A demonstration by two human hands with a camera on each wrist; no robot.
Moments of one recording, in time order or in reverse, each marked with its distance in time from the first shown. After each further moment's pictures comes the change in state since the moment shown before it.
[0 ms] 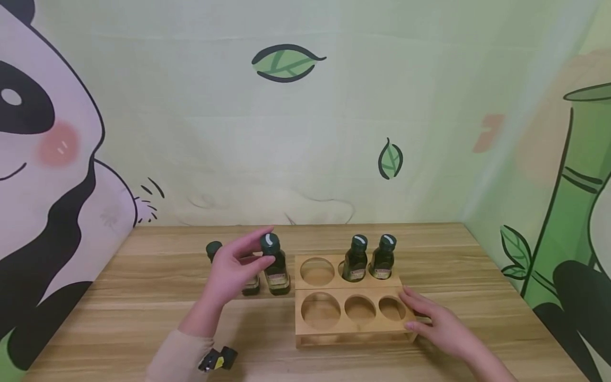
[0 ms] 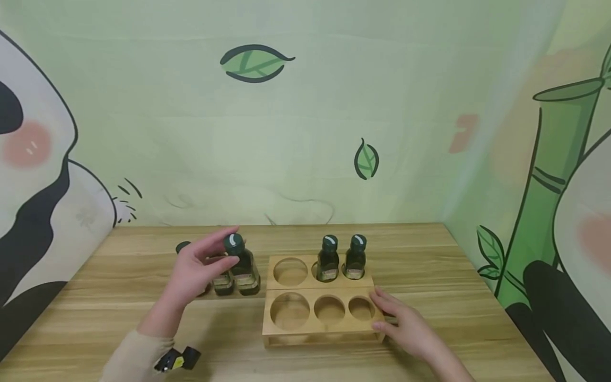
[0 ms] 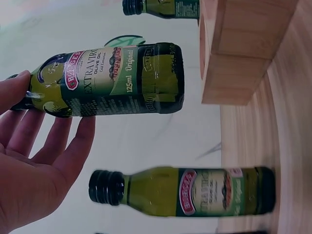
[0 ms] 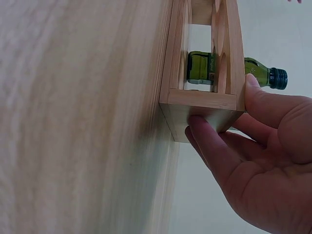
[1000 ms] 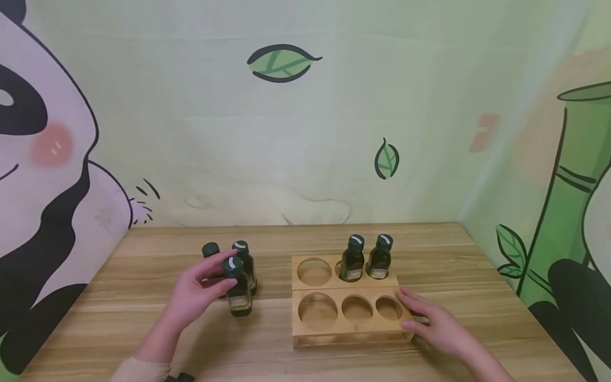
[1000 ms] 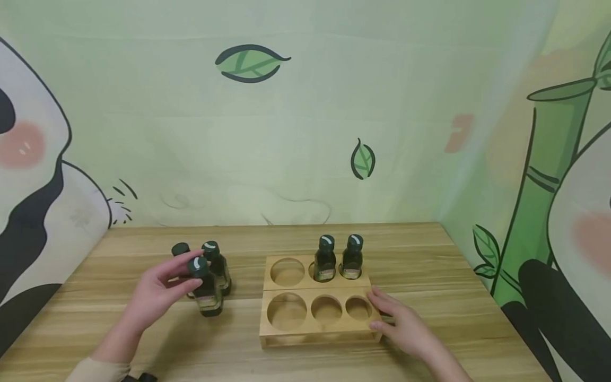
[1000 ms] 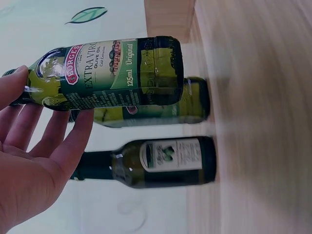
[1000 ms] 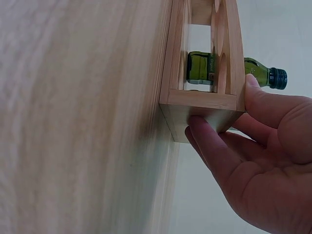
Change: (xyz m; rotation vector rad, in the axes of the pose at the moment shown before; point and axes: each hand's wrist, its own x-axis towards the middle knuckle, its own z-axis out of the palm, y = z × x) left_hand -0.038 -0.030 -0.046 0.076 0.002 -0.032; right_hand -0.001 0.000 0.000 0.000 -0.004 -0.006
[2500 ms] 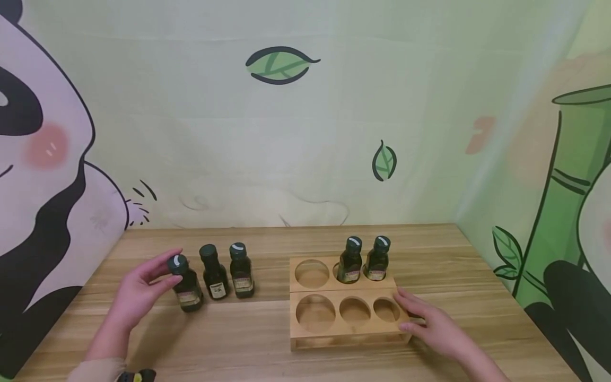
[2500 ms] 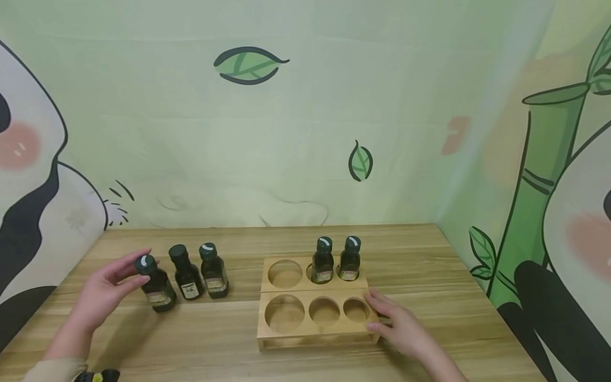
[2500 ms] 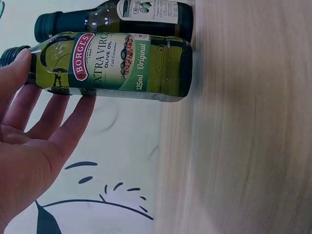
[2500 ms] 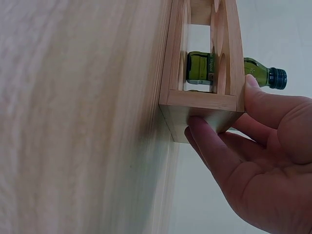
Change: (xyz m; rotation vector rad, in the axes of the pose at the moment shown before) left_hand -0.009 -0.050 -0.083 0.165 0.092 -0.101; right_hand 0.000 0.002 0.000 -0.007 0.000 0.025
